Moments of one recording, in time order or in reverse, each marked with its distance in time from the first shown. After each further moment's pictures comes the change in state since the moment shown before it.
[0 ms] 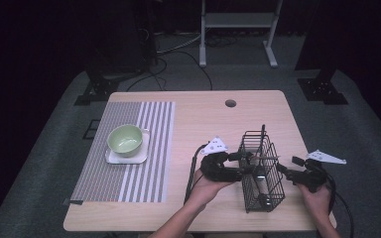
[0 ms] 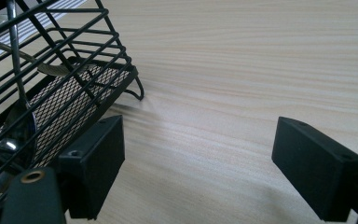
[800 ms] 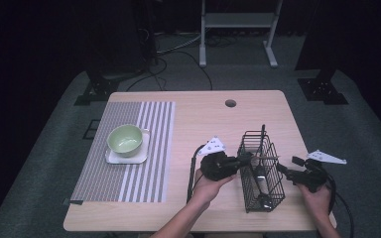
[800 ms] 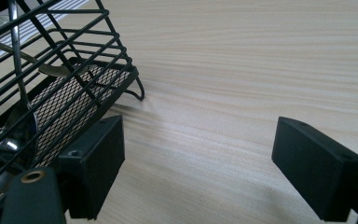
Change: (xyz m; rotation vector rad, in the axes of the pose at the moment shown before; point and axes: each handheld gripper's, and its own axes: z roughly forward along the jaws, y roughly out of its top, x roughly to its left) left arm 0.003 -0.004 0.000 -0.081 -0.044 -0.024; right arm 0.000 0.000 0.000 -0.002 0.004 0.001
